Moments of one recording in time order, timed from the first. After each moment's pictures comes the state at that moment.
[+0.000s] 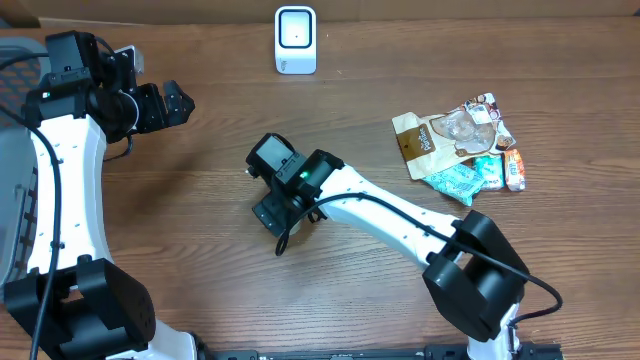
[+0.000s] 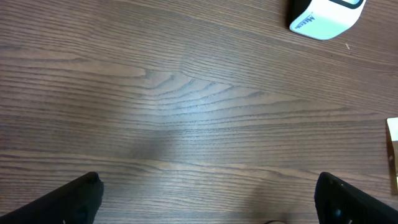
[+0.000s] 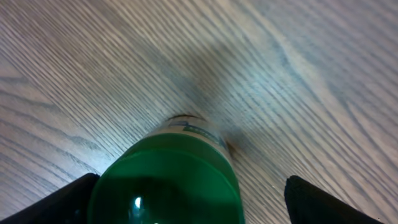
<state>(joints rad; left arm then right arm) 0.24 1.73 1.61 -0.98 0.29 -0.05 0.88 2.01 1.56 -0.81 -0.01 0.12</state>
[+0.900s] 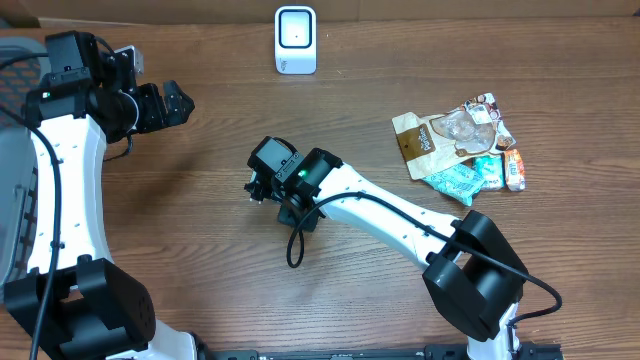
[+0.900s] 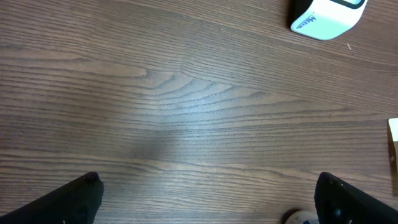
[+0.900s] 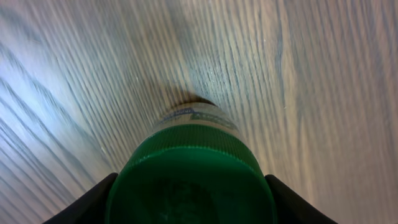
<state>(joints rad) 0.24 1.73 1.61 -0.98 0.29 -0.05 0.88 2.01 1.58 -0.94 0.12 -0.44</state>
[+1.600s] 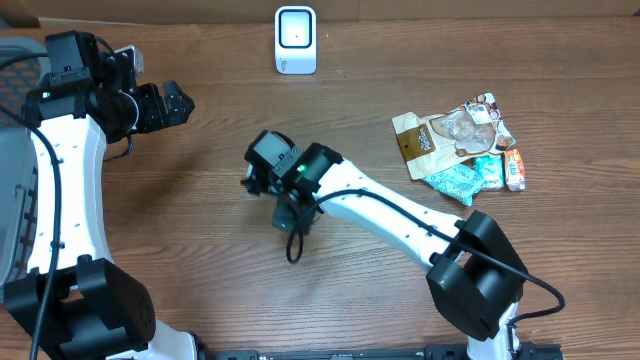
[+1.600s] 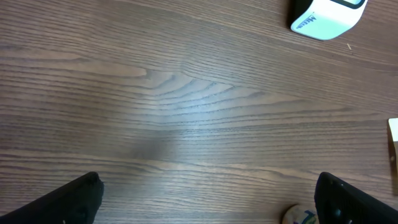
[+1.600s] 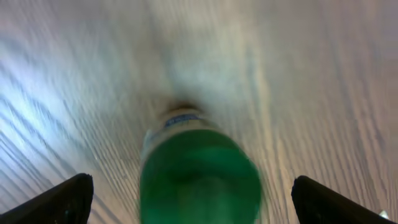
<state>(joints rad) 0.24 1.73 1.61 -0.98 0.29 -0.05 0.87 2.01 1.67 -0.98 0.13 -0.35</state>
